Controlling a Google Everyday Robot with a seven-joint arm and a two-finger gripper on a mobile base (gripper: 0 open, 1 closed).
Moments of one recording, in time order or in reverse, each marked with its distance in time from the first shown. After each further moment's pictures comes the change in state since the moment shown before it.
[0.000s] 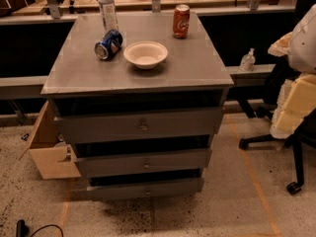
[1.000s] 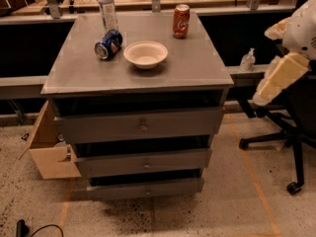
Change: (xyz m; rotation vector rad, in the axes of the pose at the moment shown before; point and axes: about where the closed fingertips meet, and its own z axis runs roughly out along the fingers) arm -0.007 -0.078 0.024 0.072 -0.211 0.088
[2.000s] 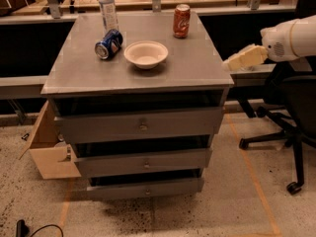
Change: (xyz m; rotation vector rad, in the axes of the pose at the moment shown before) arm -0.001 -0.135 0.092 0.207 -0.427 0.398
